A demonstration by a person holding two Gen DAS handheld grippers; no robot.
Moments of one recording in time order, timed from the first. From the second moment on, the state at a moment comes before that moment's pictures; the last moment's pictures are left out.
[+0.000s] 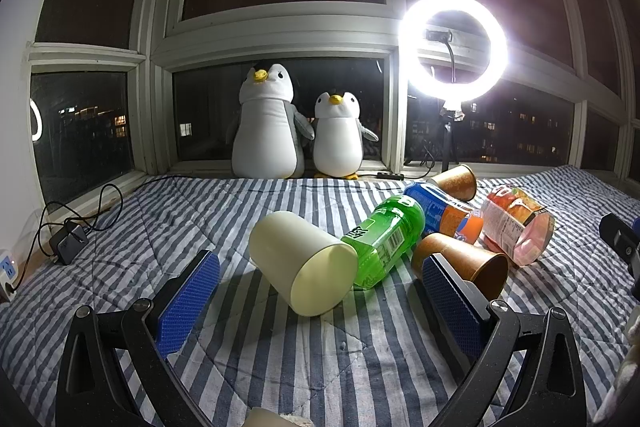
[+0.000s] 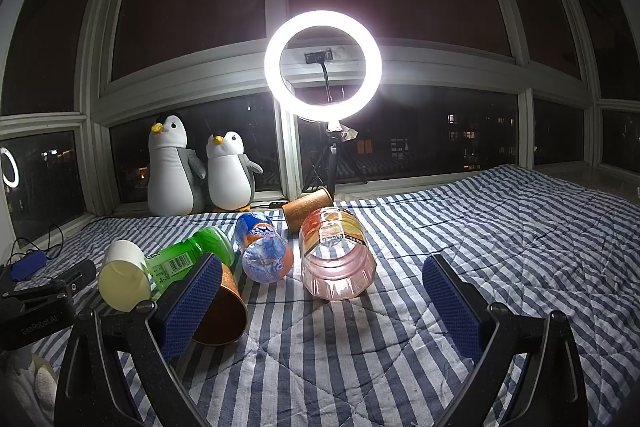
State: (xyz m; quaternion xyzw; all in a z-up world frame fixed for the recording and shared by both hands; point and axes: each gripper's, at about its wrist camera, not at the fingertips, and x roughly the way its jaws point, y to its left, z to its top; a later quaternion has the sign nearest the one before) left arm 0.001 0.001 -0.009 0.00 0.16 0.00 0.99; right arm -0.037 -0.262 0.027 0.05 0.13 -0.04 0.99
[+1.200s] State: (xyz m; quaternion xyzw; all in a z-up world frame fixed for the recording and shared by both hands) left arm 0.002 0.001 -0.009 0.00 0.16 0.00 0.99; right arm -0.037 -0.265 0.028 0.05 0.13 -0.04 0.99
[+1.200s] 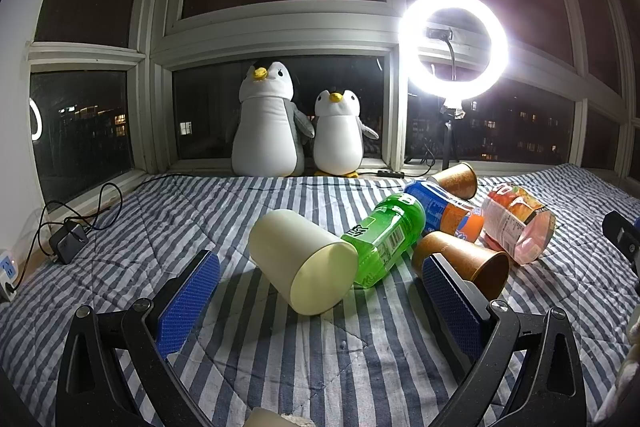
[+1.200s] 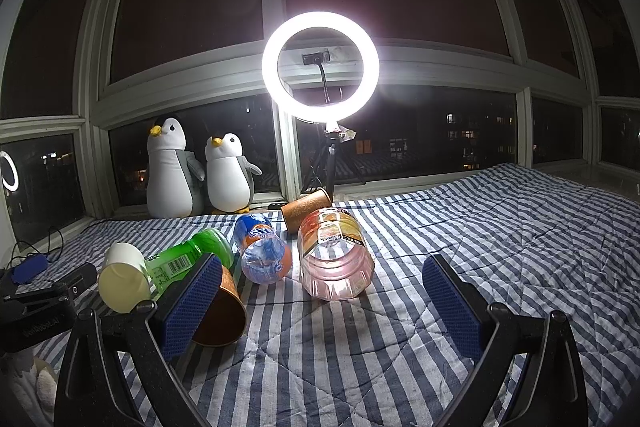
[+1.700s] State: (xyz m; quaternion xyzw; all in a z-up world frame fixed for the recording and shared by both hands) left arm 0.003 0.001 -0.012 0.00 0.16 0.00 0.99; right arm -0.037 -0.265 0.029 0.06 0.13 -0.04 0.99
